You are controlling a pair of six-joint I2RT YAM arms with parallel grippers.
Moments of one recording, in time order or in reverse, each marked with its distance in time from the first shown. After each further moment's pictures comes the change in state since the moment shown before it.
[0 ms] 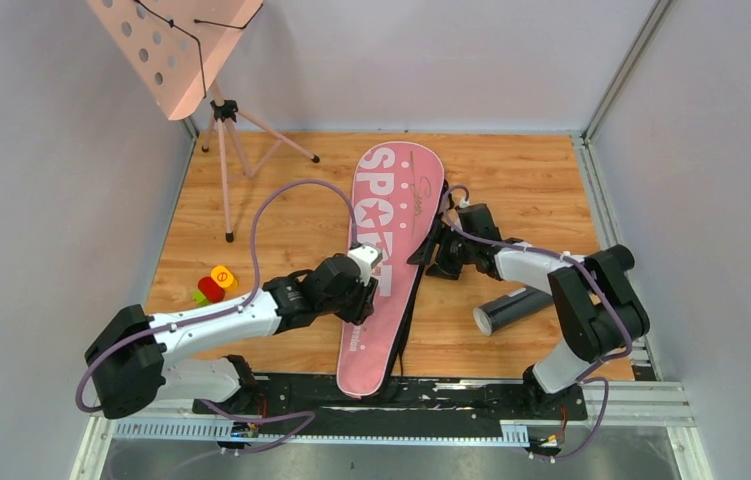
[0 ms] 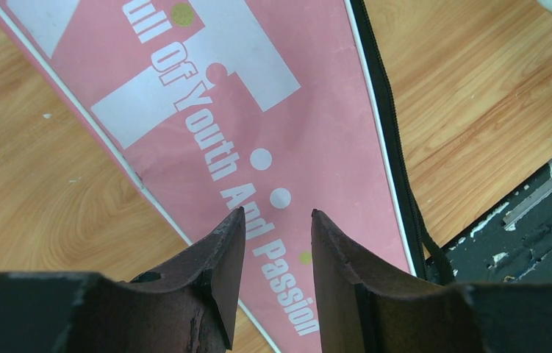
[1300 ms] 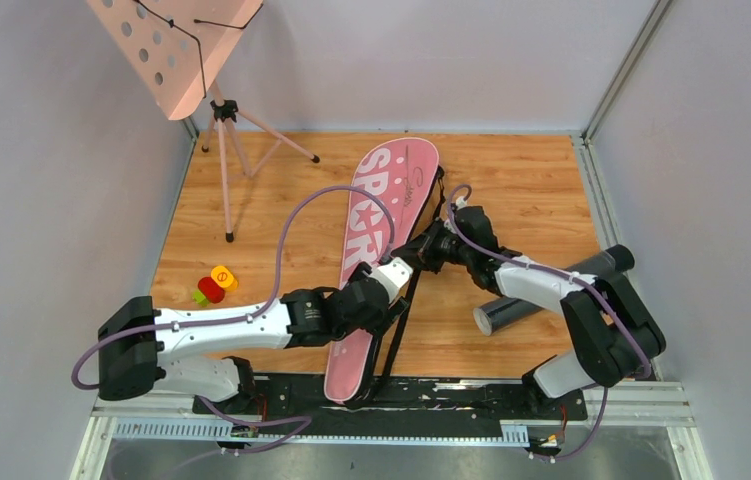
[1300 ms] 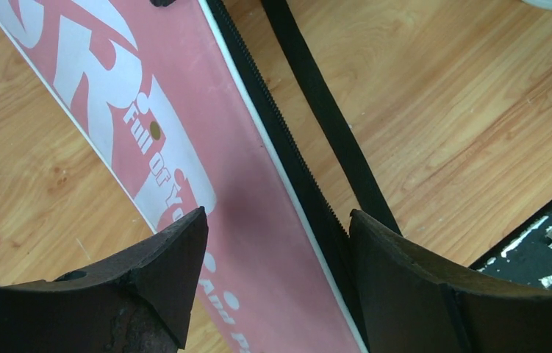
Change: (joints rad) left arm -0.262 0.024 0.115 -0.037 -0.360 0.136; right arm 0.102 -0.102 -0.074 0.280 -0.064 0.417
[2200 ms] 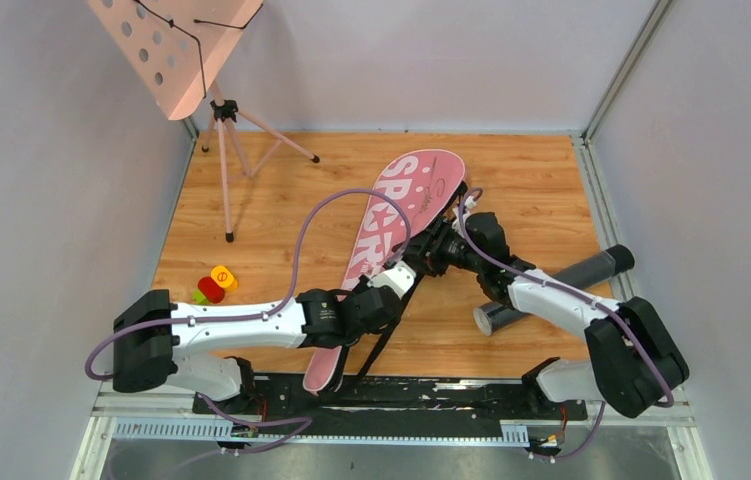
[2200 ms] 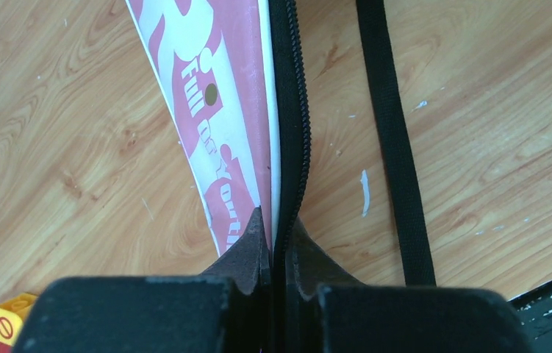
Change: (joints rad) left arm -0.052 0.096 0.082 -0.159 -0.201 -0.014; right arm 0.025 -0.153 -0.082 0.060 0.030 0.064
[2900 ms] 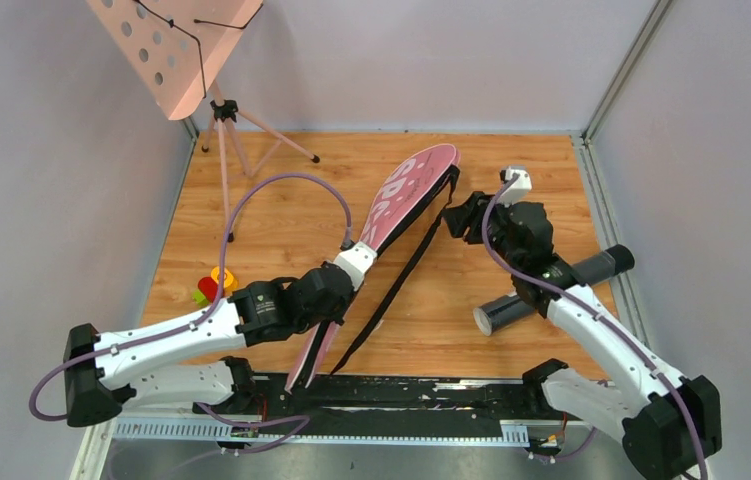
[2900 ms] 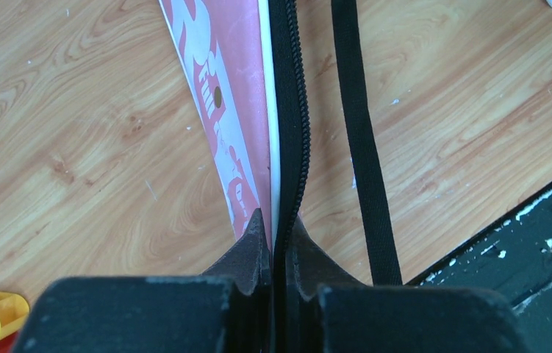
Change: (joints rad) left arm 0.127 -0.315 -0.034 -0.104 0.195 0.004; right arm -0.038 -0.369 0.111 -0.296 0.434 -0.818
